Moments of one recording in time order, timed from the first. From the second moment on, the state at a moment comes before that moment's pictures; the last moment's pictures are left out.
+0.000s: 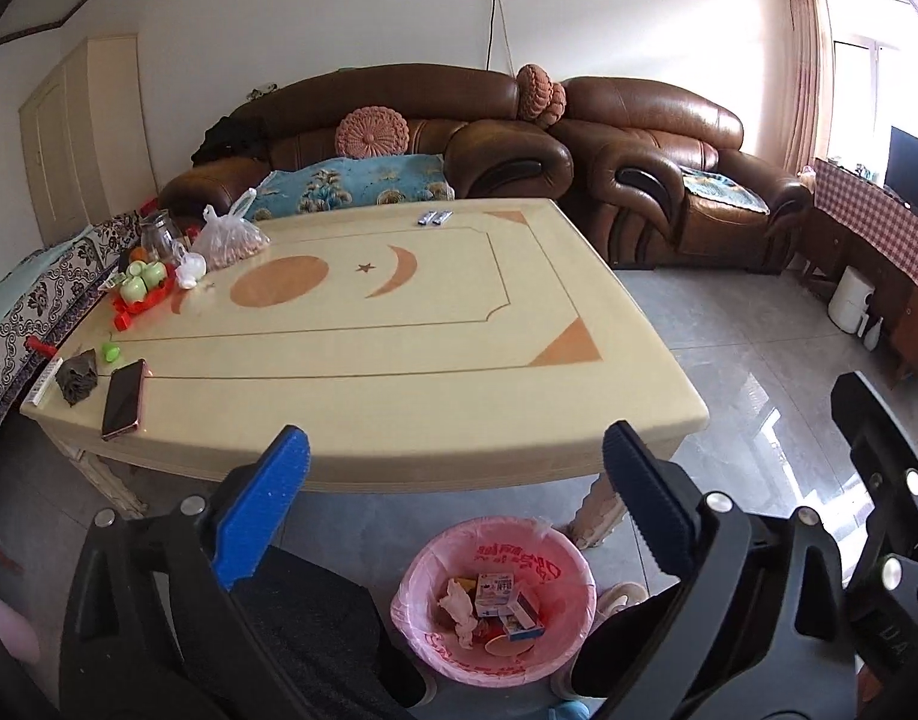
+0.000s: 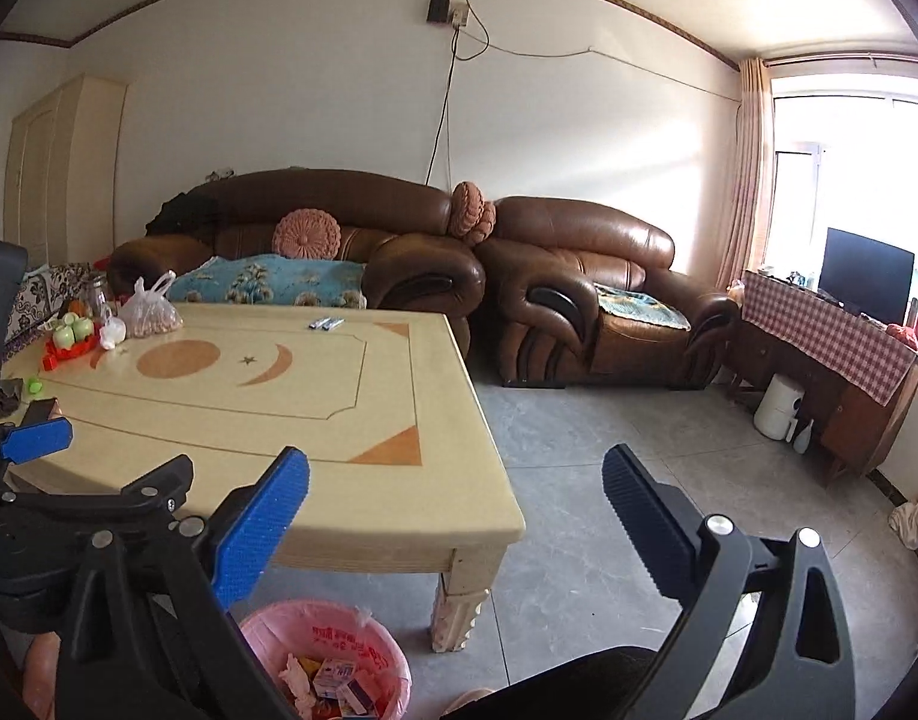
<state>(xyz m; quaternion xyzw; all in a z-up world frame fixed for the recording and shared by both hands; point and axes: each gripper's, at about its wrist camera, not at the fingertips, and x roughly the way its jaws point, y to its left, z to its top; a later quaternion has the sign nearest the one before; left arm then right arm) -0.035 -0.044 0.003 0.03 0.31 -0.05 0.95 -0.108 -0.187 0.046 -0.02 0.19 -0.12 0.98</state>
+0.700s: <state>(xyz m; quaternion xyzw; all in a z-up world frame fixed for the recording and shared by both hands) -0.066 -0.032 0.032 0.02 0.28 -0.02 0.96 -0.140 -0.173 0.064 -0.01 0.17 -0.11 0.98</state>
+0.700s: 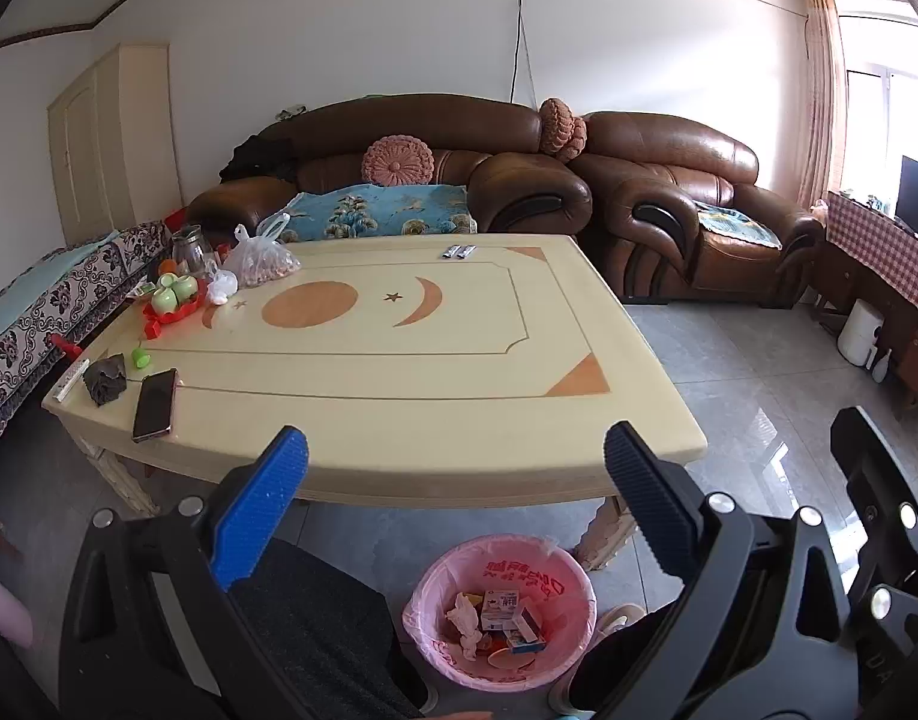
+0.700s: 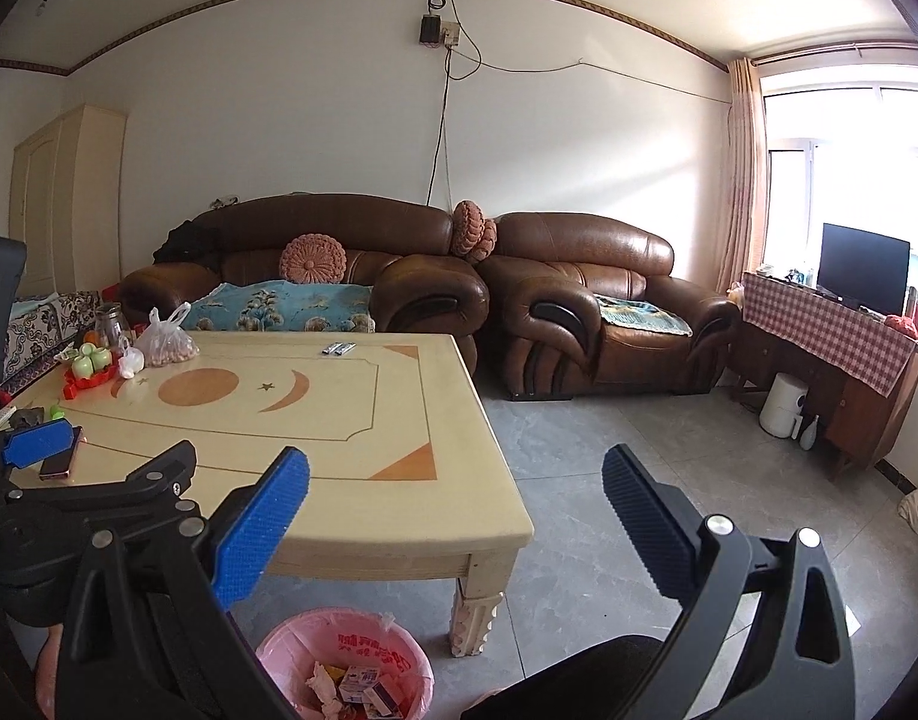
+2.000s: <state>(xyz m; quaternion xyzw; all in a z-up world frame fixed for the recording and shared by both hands) -0.069 -0.026 0.031 0.01 0.28 -0.01 0.96 -0.140 -0.166 0.066 -0.02 0.17 -0.11 0.98</state>
